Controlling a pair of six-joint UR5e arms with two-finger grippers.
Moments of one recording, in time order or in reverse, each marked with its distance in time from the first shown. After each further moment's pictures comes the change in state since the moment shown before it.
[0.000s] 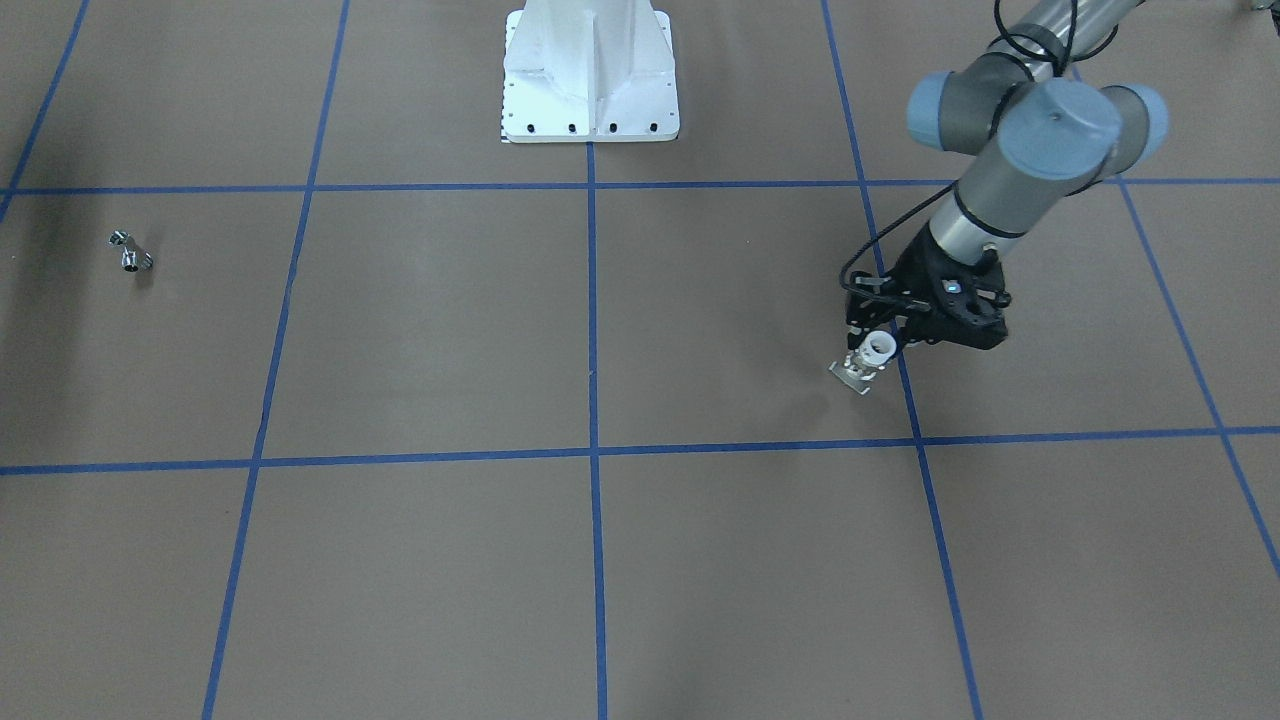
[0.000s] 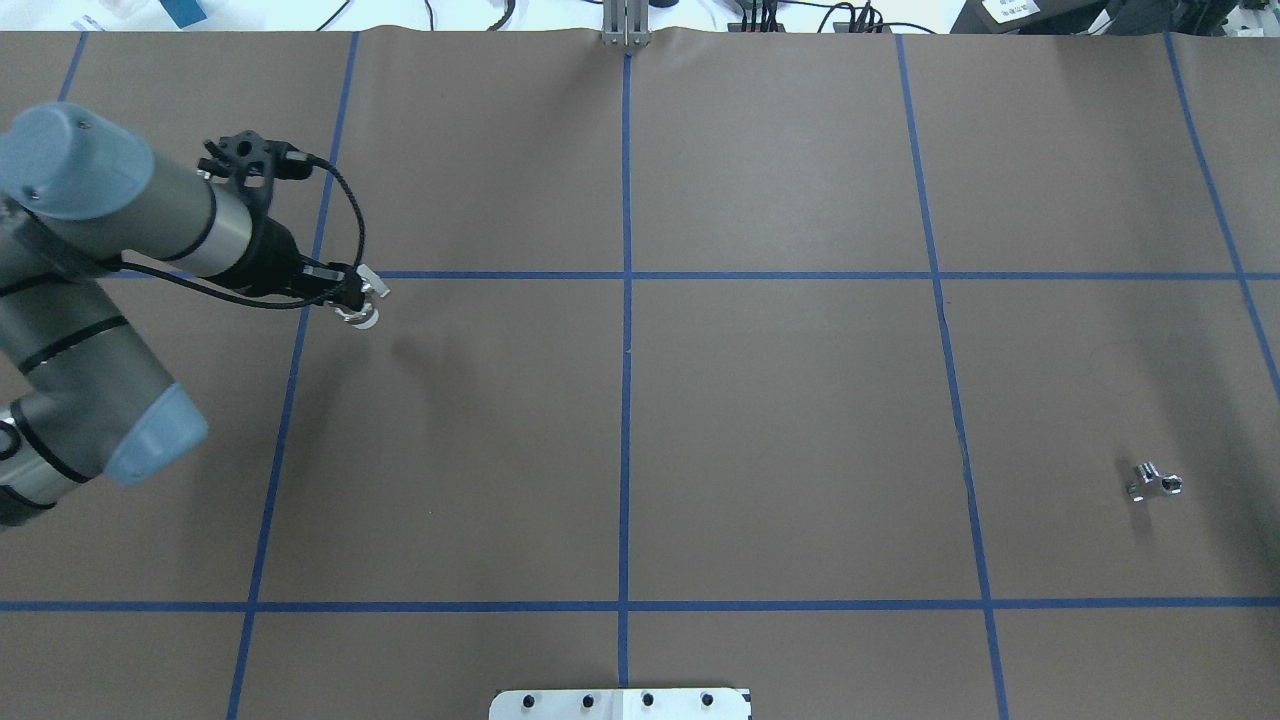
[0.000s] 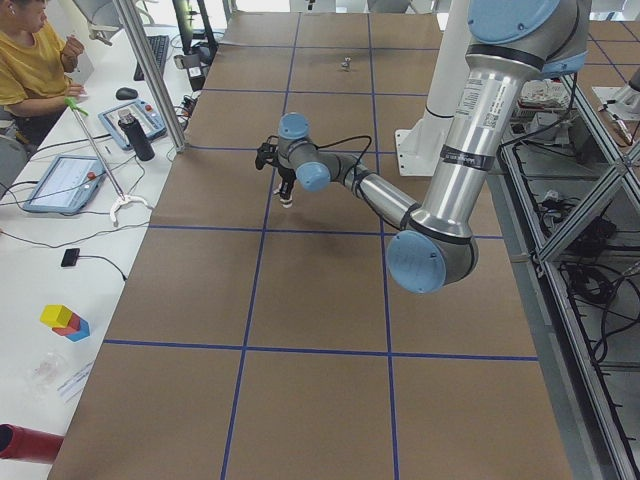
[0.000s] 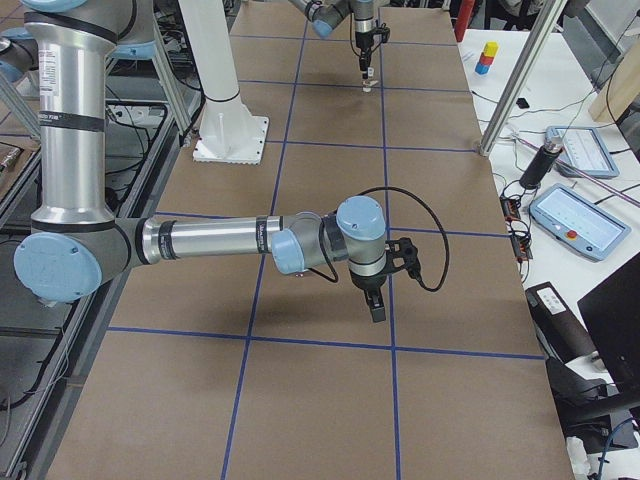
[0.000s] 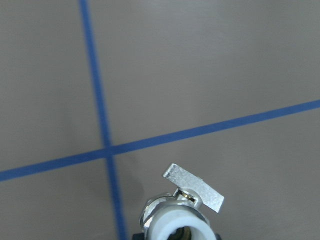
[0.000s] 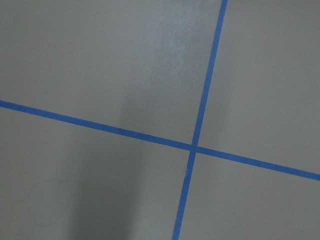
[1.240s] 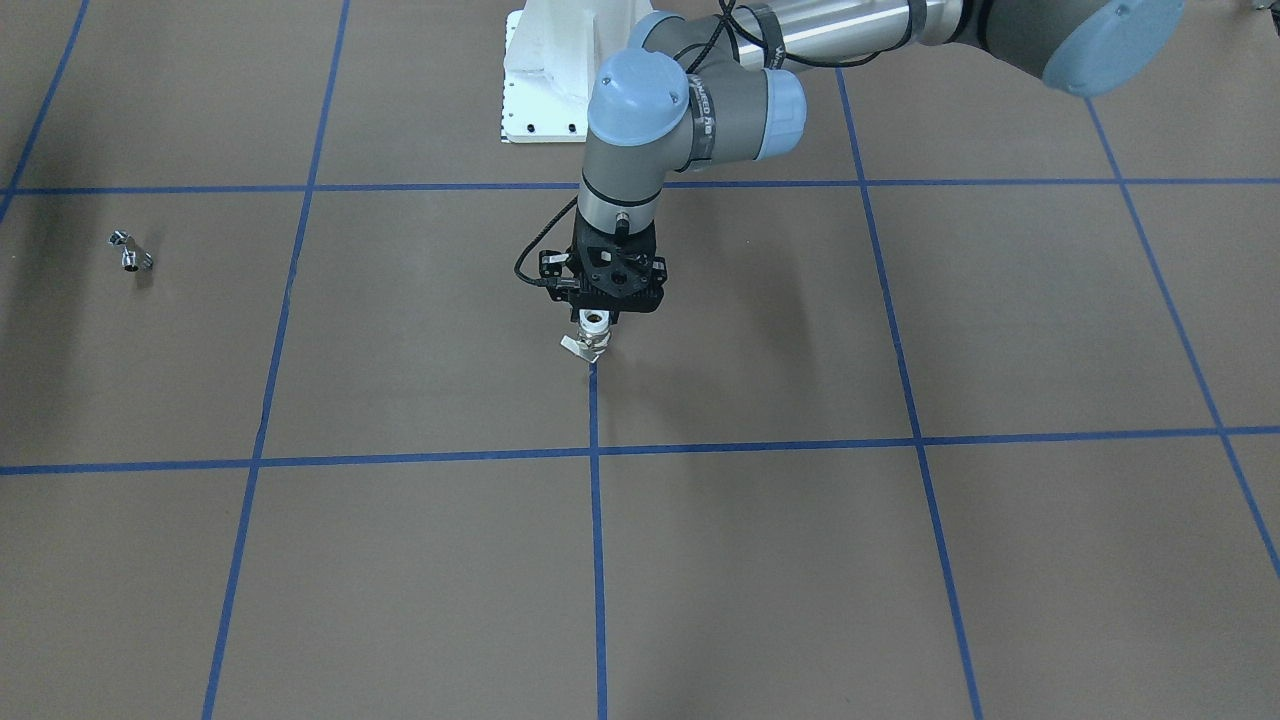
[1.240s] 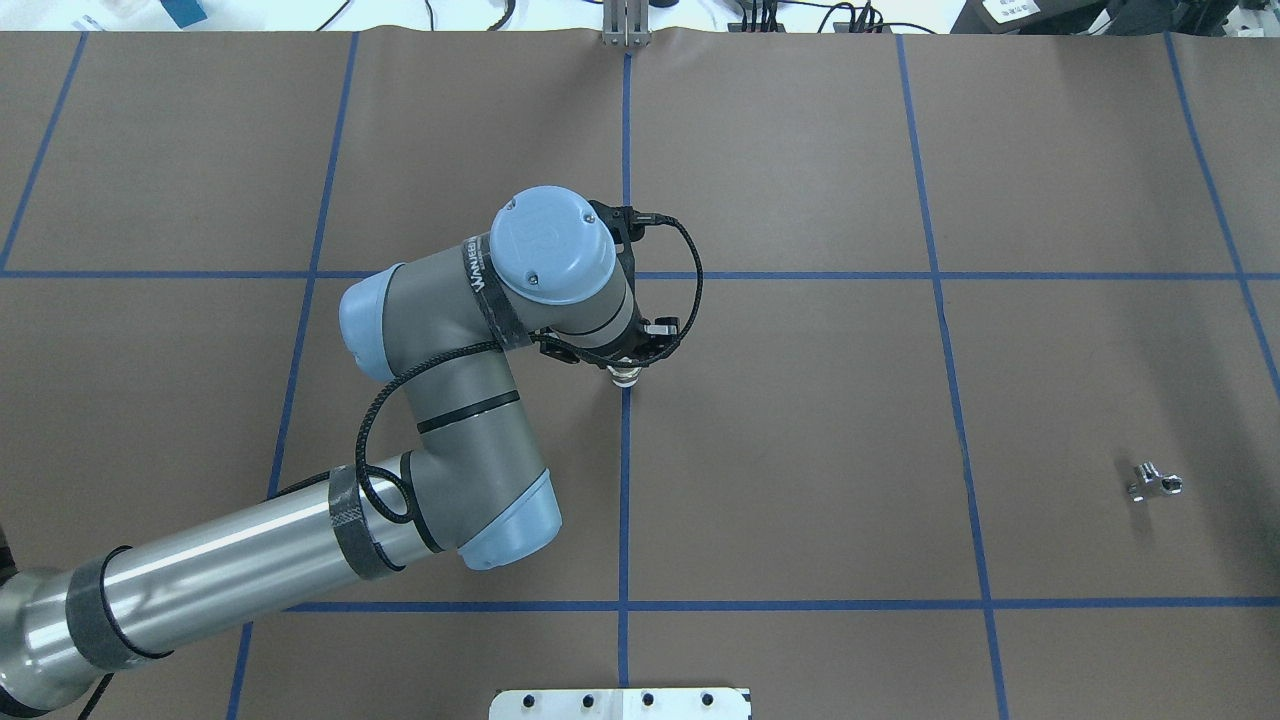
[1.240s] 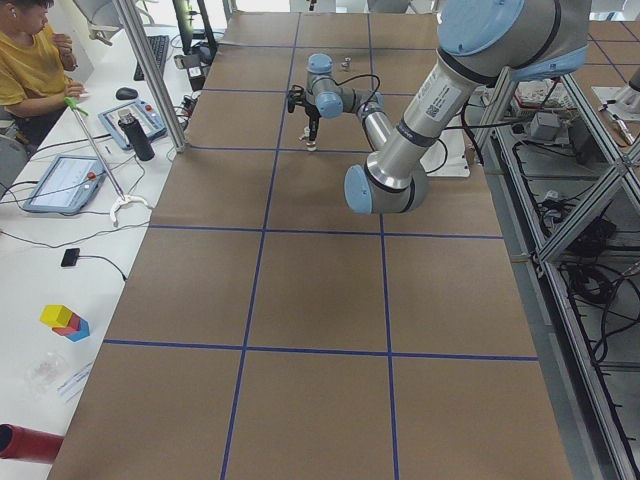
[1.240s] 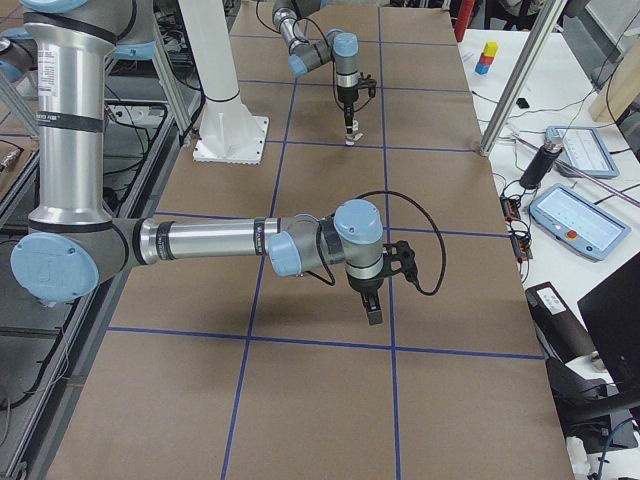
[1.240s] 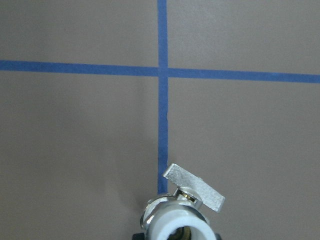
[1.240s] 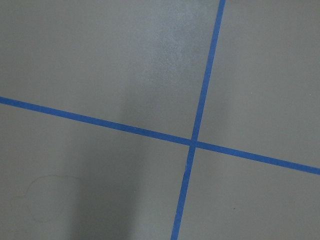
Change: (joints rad) left arm 0.275 -0.483 0.241 0.217 0.205 -0.344; right arm 0.000 -0.012 0.000 0.001 0.003 0.000
